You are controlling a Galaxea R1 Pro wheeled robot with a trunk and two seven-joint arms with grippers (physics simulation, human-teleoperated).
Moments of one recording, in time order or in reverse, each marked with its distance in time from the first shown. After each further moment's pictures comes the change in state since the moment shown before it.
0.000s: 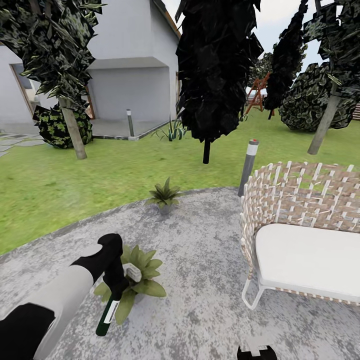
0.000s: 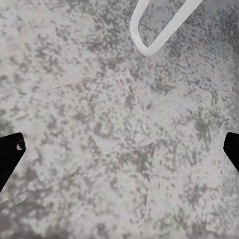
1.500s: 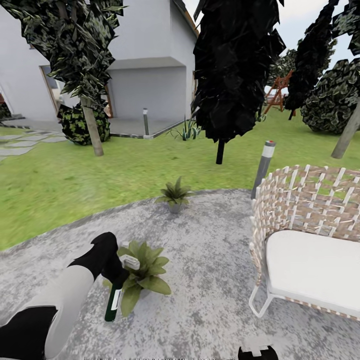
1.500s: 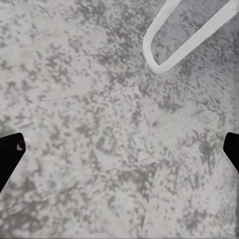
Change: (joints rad) left arm 0.004 -0.041 0.335 0.008 0.015 0.039 0.304; right arm 0.000 -0.006 0.000 0.002 0.004 -0.001 0.004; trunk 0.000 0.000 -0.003
